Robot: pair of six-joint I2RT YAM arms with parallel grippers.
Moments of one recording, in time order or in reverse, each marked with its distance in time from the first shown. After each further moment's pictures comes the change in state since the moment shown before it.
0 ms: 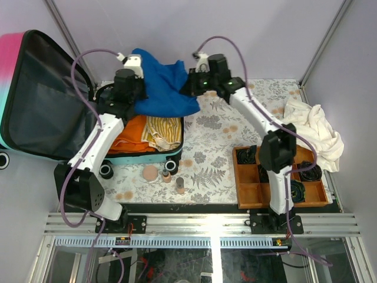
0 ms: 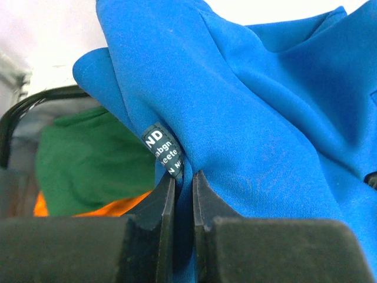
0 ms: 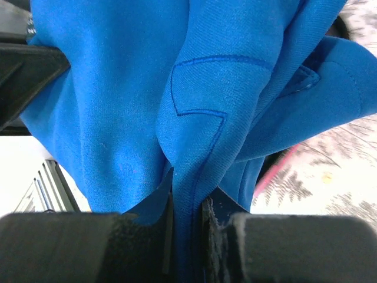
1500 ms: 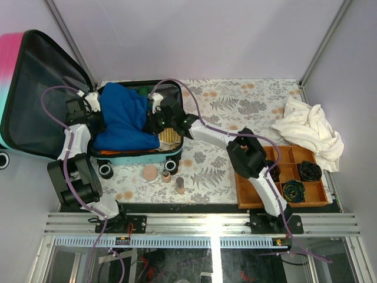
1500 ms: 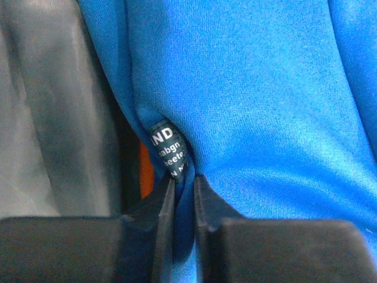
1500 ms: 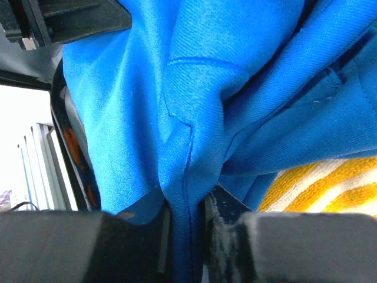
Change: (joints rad) left arm 0.634 0.035 -0.299 -0.144 0.427 0.273; right arm 0.374 0.241 -0.143 0.416 0.153 0.048
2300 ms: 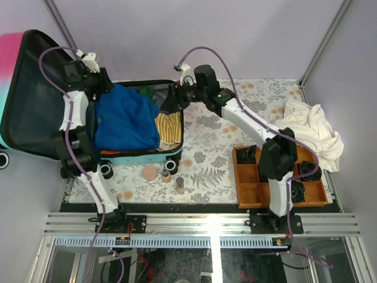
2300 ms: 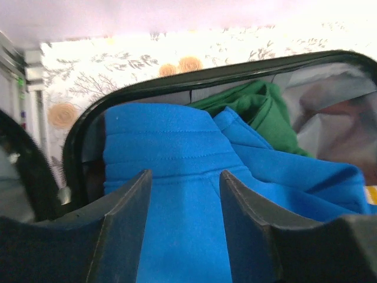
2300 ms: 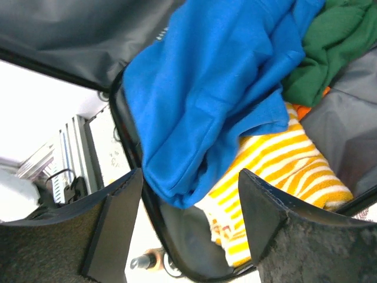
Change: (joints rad) left arm -0.045 0.361 0.657 -0.028 0.243 -0.062; right arm -0.214 -0.261 0.009 -0.232 -0.238 -0.111
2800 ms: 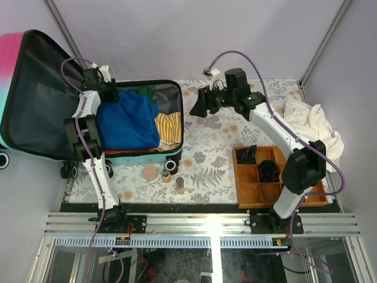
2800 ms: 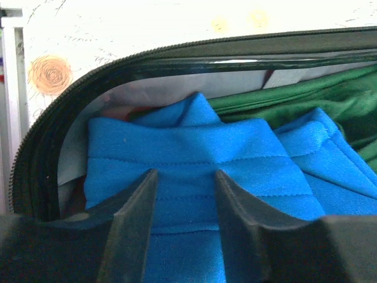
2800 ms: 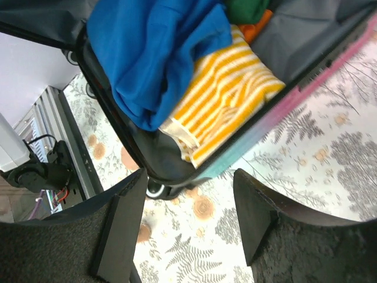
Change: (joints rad) left arm -0.050 0.336 0.146 -0.018 -0.220 -0.006; right arm -0.146 -0.301 -0.304 -0.137 -0.053 -0.125
